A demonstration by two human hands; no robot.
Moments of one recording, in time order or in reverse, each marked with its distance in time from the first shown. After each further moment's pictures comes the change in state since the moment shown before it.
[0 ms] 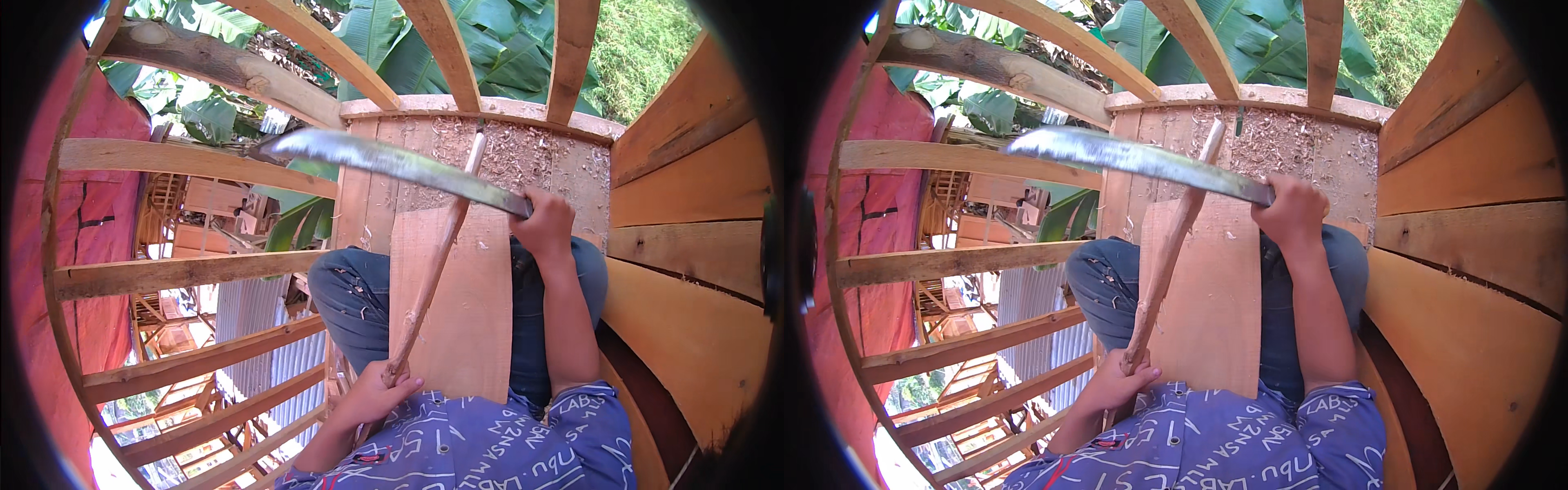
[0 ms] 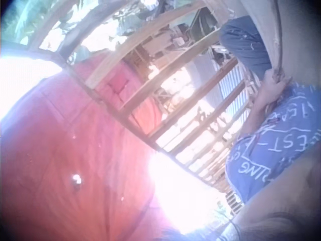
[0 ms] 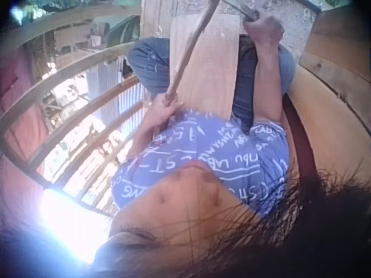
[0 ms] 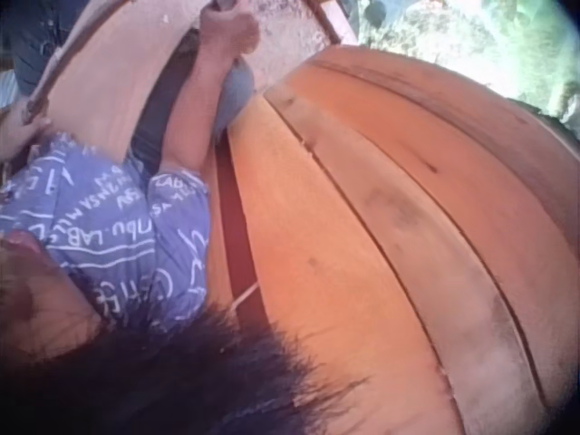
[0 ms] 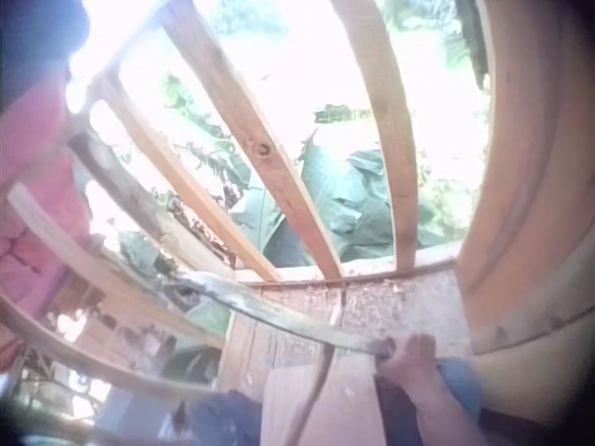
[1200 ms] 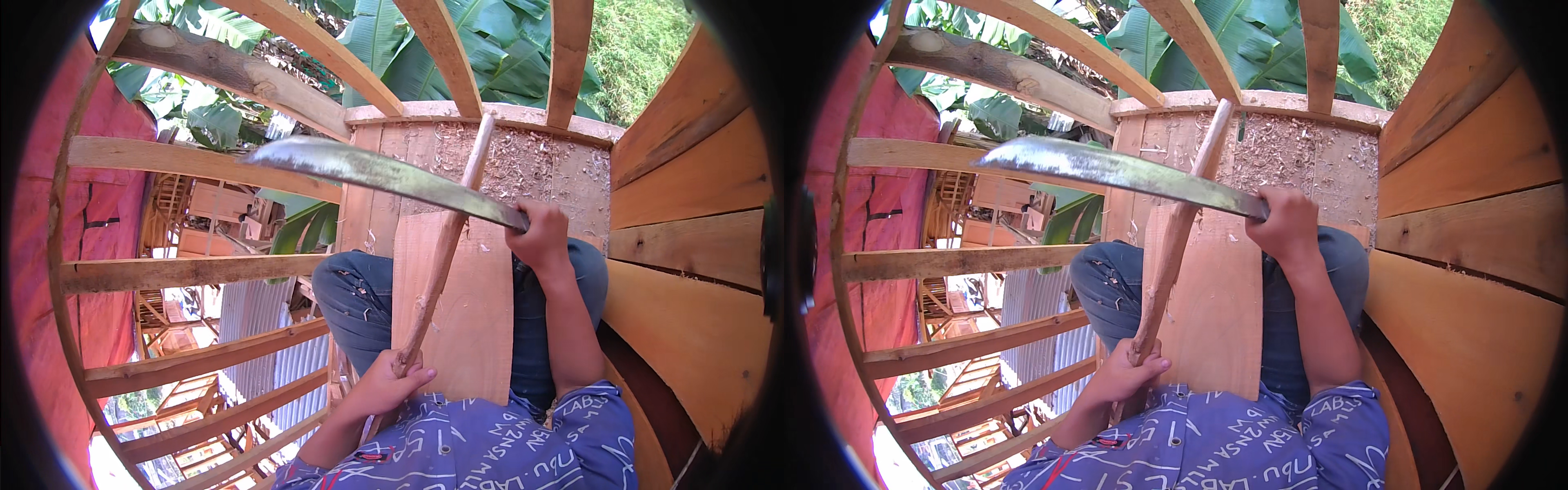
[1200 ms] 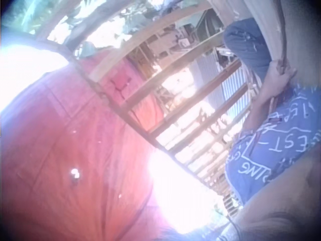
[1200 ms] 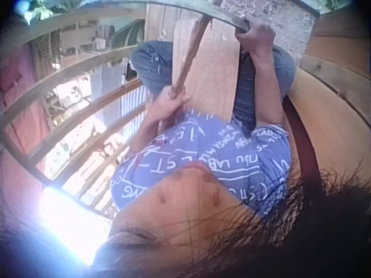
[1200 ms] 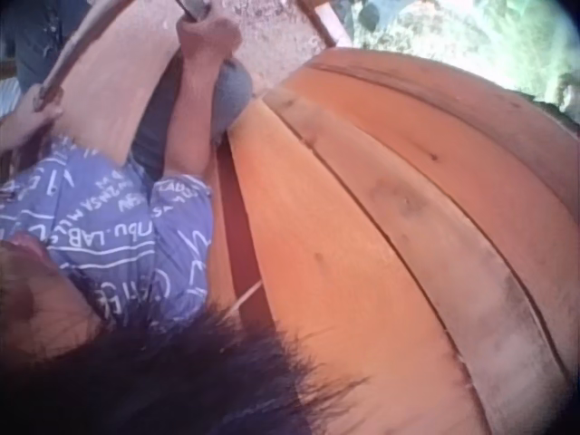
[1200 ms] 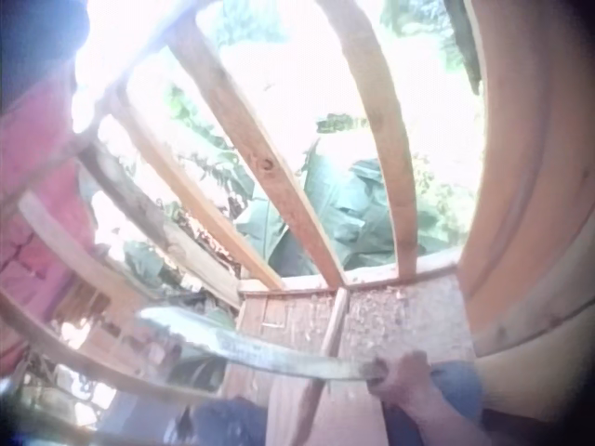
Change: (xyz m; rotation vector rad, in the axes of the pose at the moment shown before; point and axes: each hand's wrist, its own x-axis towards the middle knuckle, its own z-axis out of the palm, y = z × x) left_hand 0.013 0.020 0.001 -0.053 -0.110 -0.030; right_hand -0.009 -0.008 -0.014 0.167 -0.012 -0.063
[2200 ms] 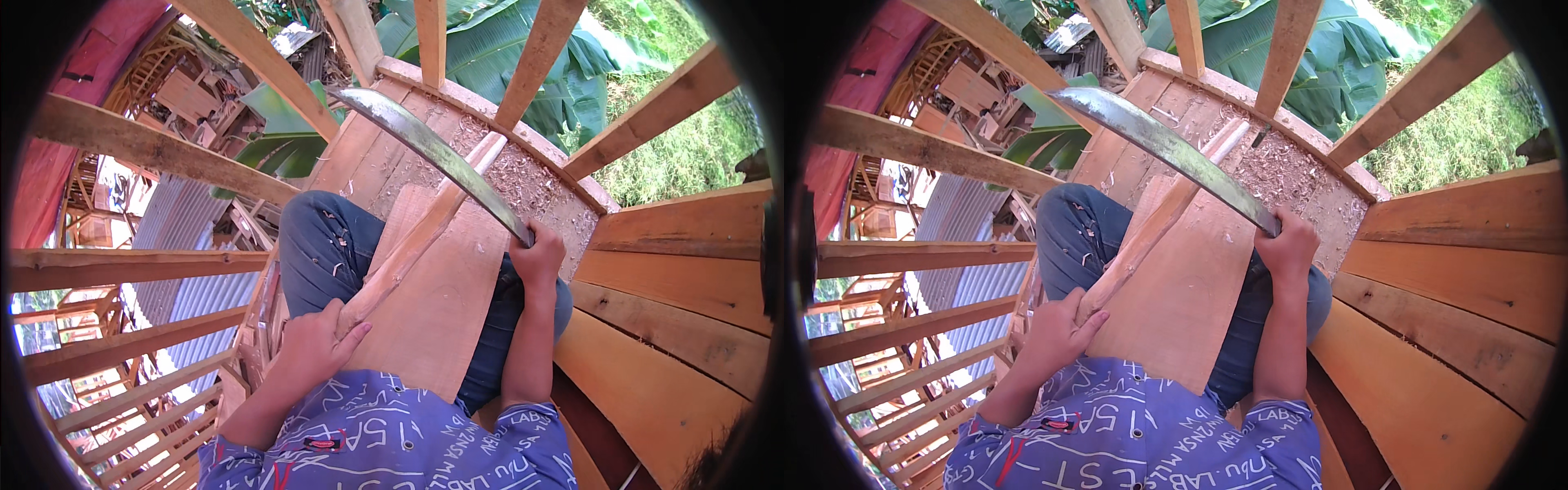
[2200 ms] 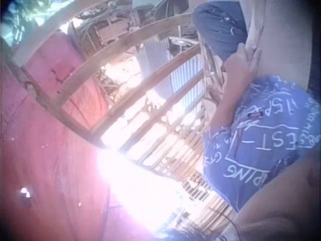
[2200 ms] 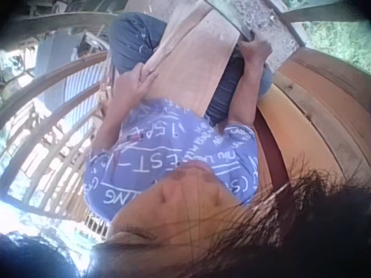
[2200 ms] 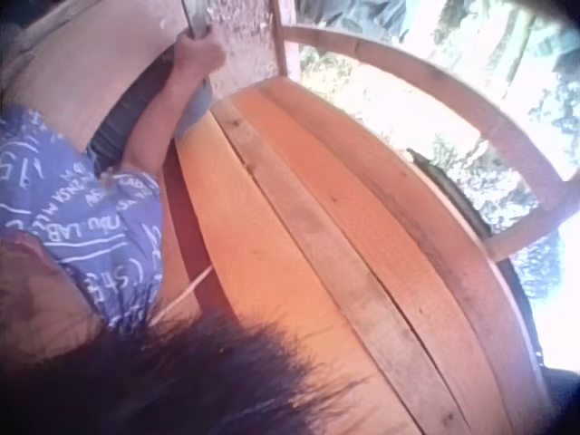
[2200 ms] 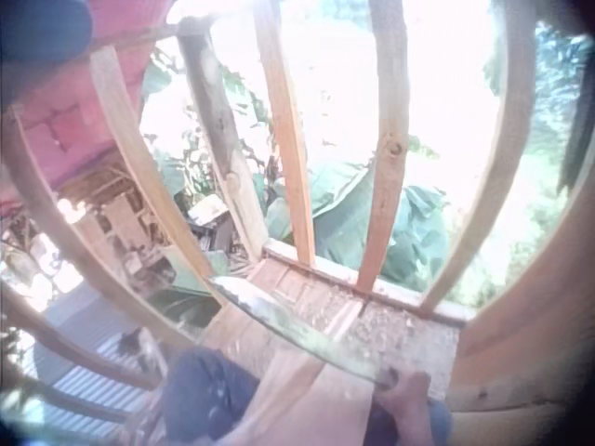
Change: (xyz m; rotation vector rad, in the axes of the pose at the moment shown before) left_hand -0.020 -0.030 -0.020 0.756 0.633 0.230; right_hand -0.002 0.004 0.011 -0.252 -0.086 -0.104
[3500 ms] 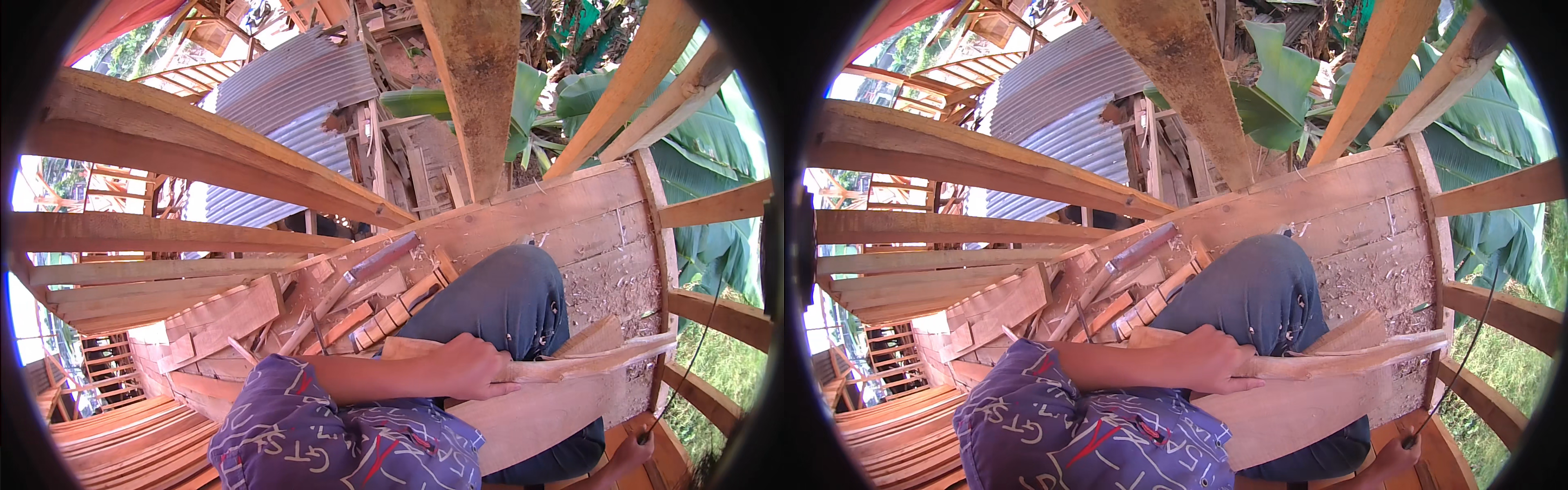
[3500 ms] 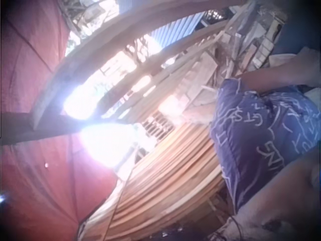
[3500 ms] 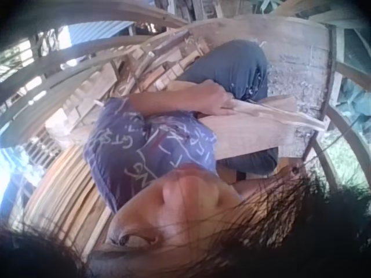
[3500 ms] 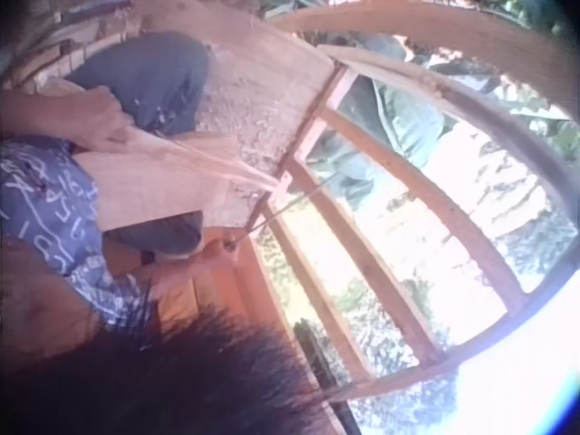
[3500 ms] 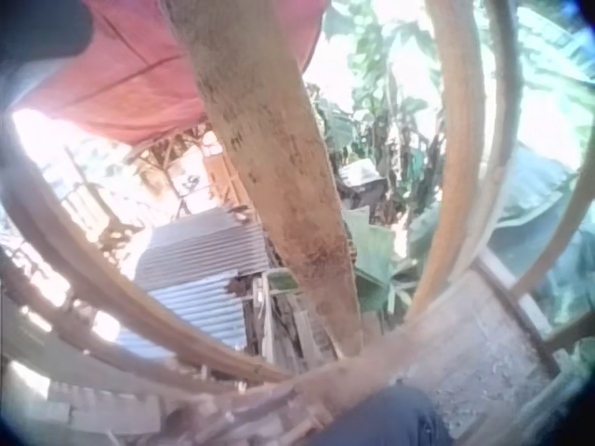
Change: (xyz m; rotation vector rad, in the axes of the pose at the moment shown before) left_hand 0.054 -0.100 0.030 -0.340 -0.212 0.112; right_hand 0.029 0.021 -0.039 -0.377 0.043 0.060
